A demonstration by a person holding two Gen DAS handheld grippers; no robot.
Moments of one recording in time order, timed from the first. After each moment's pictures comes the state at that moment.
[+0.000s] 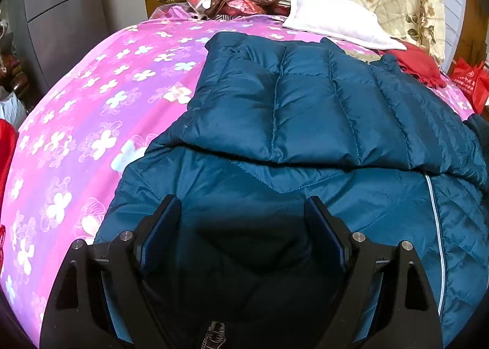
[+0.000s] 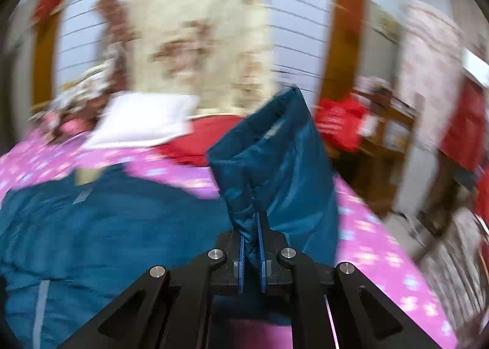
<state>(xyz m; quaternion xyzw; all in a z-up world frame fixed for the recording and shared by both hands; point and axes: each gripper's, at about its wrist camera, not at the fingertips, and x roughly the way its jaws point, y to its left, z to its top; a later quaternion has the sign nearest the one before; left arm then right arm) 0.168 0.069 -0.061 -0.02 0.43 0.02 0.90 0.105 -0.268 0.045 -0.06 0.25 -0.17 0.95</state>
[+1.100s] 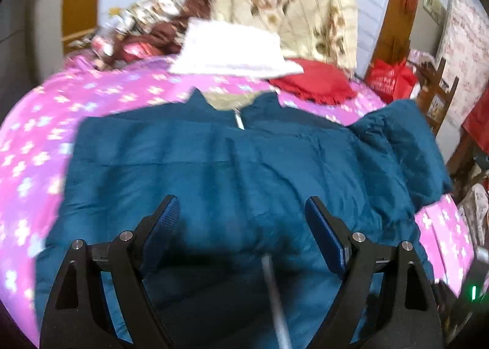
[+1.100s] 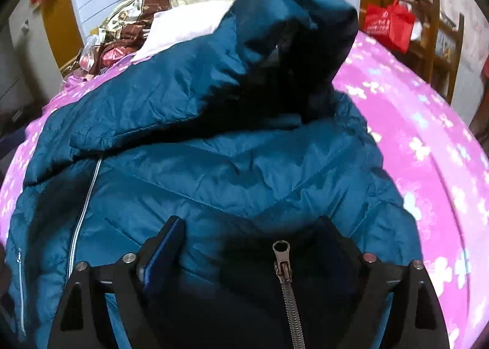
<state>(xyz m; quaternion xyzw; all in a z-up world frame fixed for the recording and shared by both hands) 0.206 -0.055 0.005 -0.02 0.38 -0.18 0.91 0.056 -0.232 -0.080 0.07 0.42 -0.11 0.90</state>
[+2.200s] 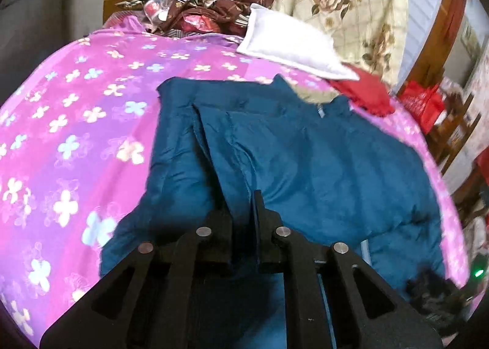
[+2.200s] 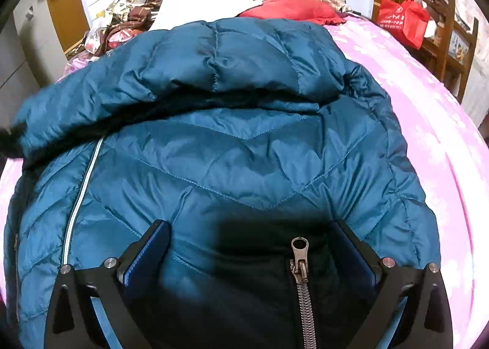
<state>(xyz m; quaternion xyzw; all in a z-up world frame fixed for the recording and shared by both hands) 0.211 0.087 -0.011 -0.08 0.41 -0.11 0.90 0.064 -0.233 -0.090 0.07 0.45 -0.08 0.89</state>
